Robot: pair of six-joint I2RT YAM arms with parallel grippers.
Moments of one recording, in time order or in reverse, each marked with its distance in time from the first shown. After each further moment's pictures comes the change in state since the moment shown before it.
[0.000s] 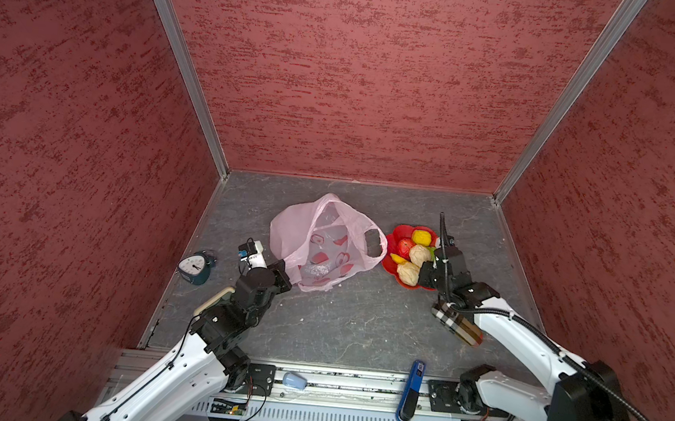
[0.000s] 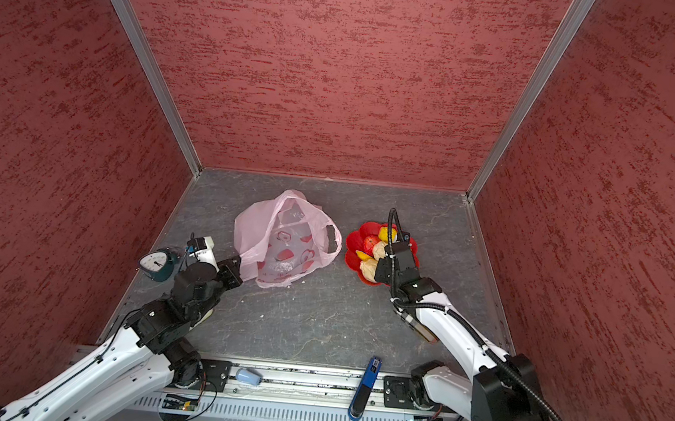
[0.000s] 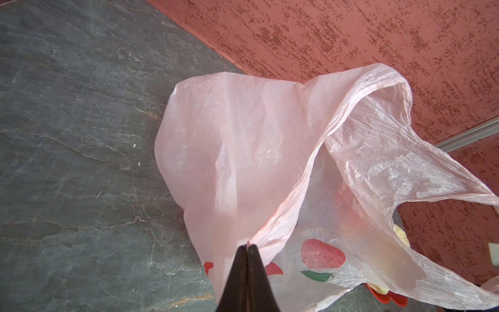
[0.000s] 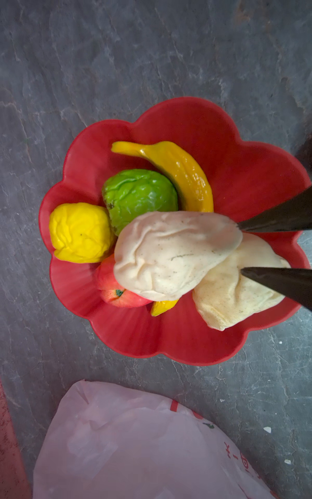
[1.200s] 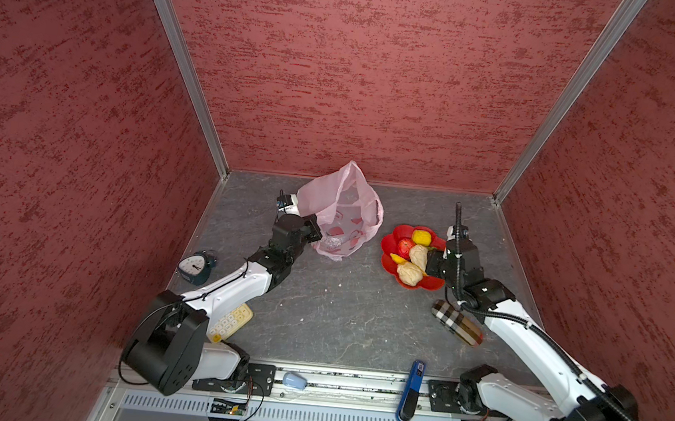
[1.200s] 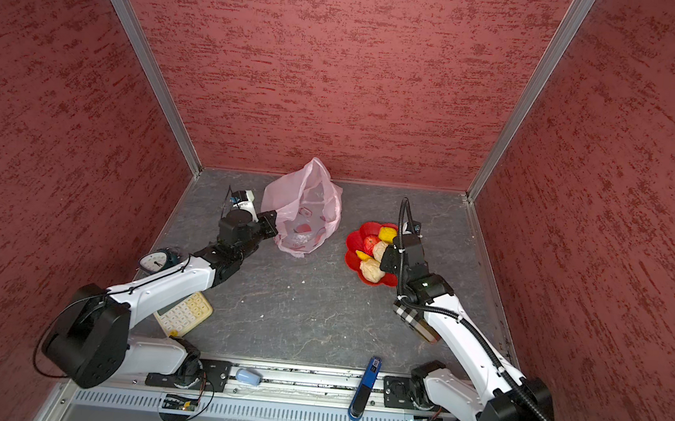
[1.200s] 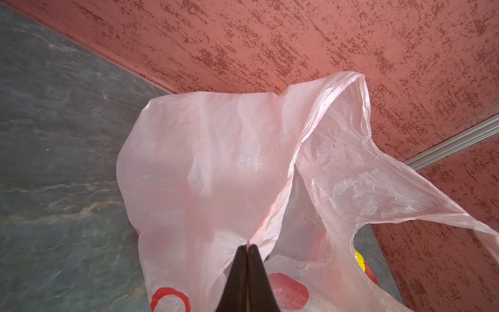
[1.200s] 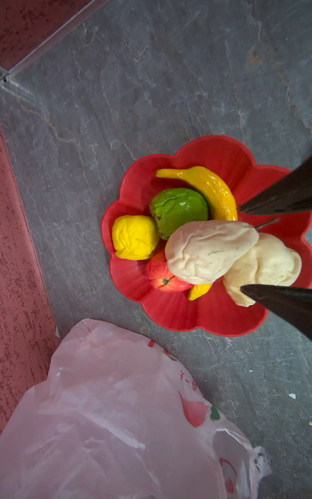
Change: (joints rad) left arm 0.178 0.786 0.296 0.658 0.248 0.117; right arm -0.022 -0.078 0.106 -0.067 0.044 0.004
